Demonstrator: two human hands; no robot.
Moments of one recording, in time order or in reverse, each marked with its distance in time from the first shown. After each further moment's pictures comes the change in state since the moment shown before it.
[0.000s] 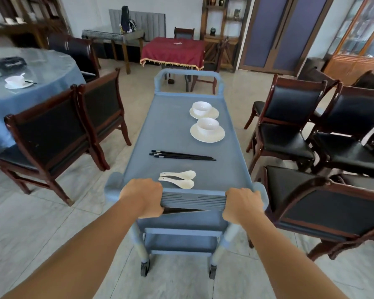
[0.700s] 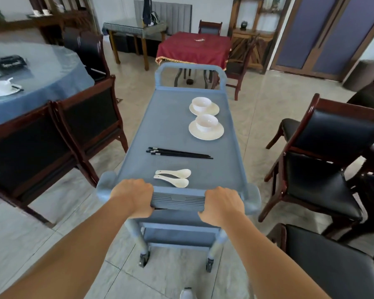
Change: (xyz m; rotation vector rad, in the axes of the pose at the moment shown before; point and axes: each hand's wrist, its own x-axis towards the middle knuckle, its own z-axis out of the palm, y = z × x) left_hand 0.370 -0.061 -0.059 0.060 -0.075 -0.148; right_hand 0.400 0.065 -0.070 0.006 0.032 -0.352
